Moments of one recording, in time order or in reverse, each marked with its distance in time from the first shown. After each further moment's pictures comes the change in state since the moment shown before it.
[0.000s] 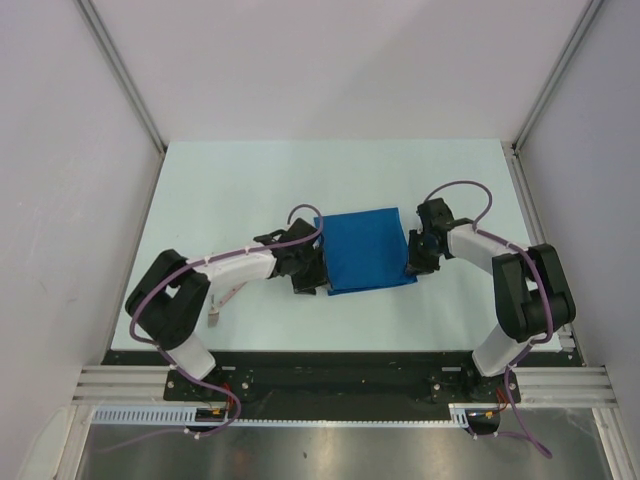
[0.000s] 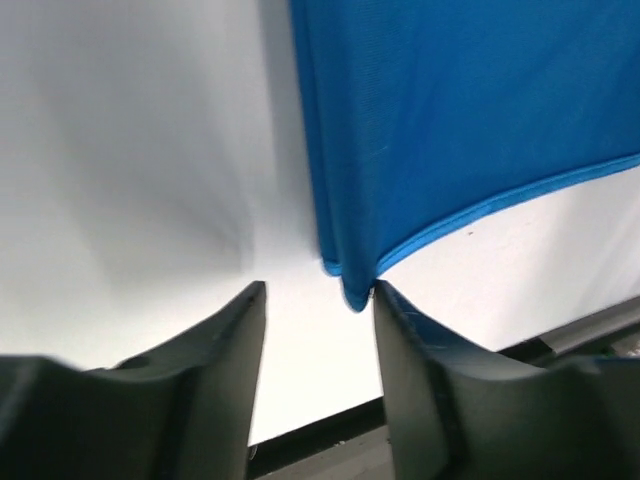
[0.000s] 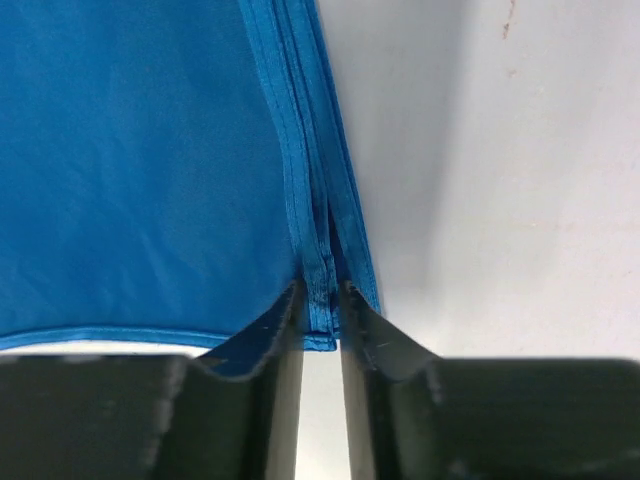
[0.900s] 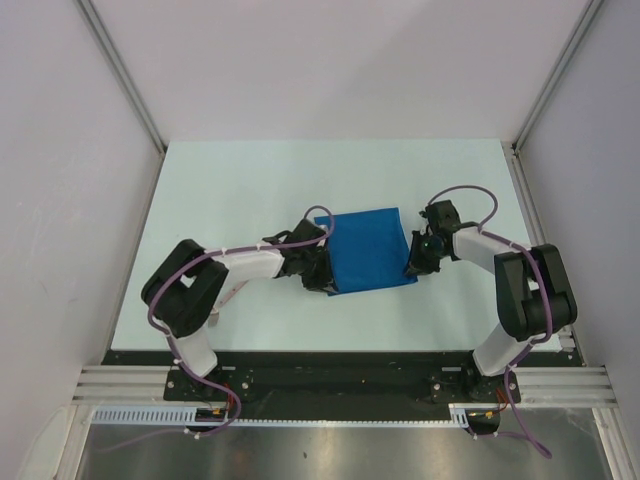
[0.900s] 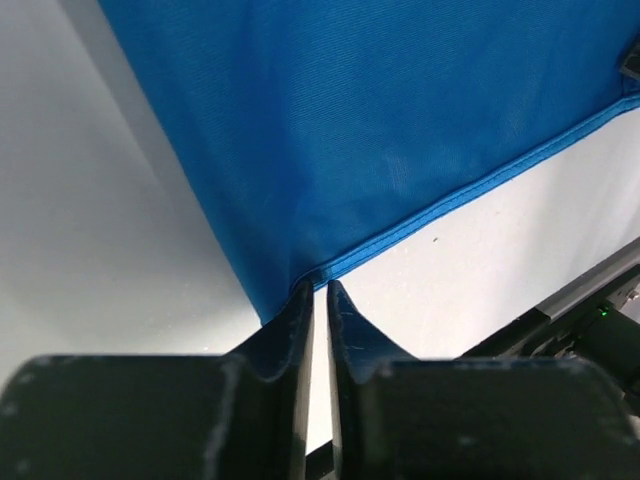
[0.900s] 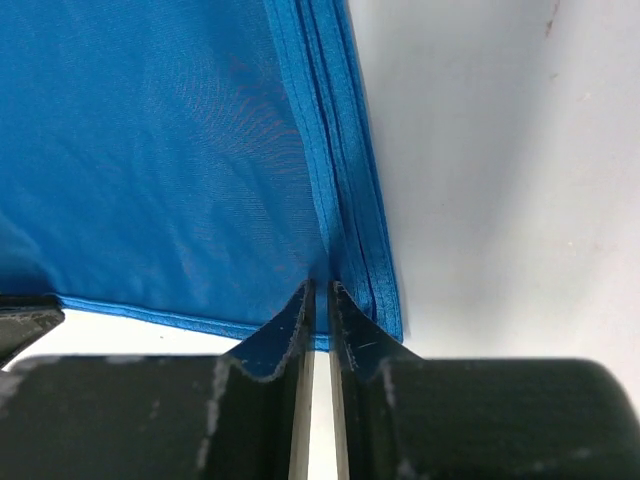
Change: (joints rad) left arm 0.006 0.089 -0.003 0.150 0.129 0.109; right arm -0.058 0.002 -0.044 0.068 -0.136 -0.007
